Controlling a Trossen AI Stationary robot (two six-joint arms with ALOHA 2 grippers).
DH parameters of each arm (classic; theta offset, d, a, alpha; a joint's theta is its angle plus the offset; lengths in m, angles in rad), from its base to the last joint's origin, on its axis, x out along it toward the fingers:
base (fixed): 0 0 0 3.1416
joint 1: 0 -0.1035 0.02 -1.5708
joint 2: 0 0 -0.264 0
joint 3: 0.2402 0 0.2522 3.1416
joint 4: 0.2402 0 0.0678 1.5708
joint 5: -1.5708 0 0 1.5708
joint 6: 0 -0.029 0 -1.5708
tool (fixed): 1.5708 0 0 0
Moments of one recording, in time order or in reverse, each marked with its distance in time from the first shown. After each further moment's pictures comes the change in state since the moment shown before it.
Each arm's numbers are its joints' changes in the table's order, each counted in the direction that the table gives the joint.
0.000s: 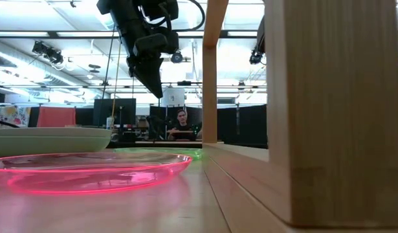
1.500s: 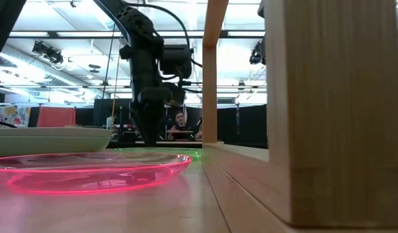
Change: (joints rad) left arm -0.122 -0.301 0.000 -0.011 -0.233 -0.033; right arm 0.045 0.000 0.000 0.117 -0.015 0.064
